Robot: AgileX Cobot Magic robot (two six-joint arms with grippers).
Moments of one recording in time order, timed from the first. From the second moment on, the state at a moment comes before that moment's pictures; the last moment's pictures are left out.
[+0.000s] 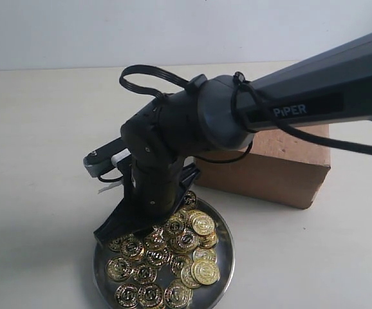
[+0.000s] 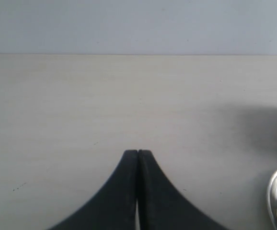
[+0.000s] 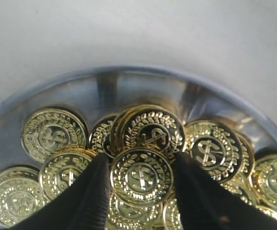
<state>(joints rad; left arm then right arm) -0.03 0.00 0.00 -0.29 0.37 0.26 0.81 2.10 -1.34 -0.02 0.70 0.23</state>
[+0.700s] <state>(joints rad) -0.03 0.00 0.00 -0.28 0.37 0.26 0.81 1.75 -1.34 0.23 1.04 -0.16</state>
